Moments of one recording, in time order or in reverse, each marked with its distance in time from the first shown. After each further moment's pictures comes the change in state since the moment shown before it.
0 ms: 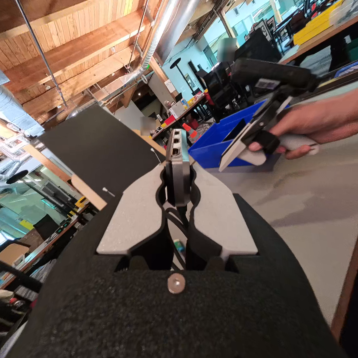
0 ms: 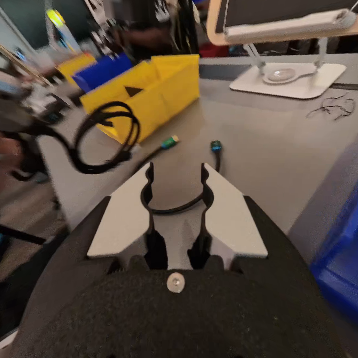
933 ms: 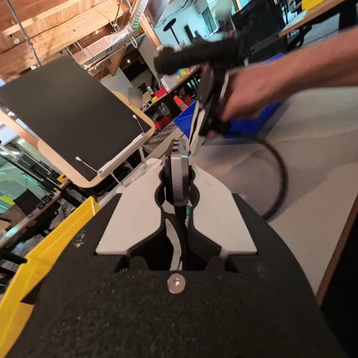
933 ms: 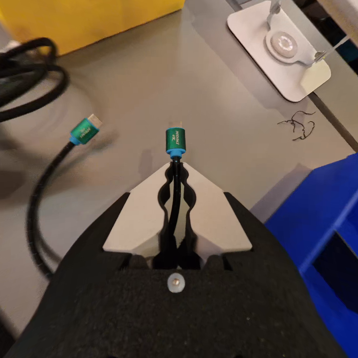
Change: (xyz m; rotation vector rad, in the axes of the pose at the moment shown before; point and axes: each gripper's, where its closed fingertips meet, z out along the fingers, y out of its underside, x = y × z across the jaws) left arm 0.032 0.054 0.015 -0.123 0.034 -0.053; right arm 0.042 0.013 0.049 -0.464 0.178 -0.435
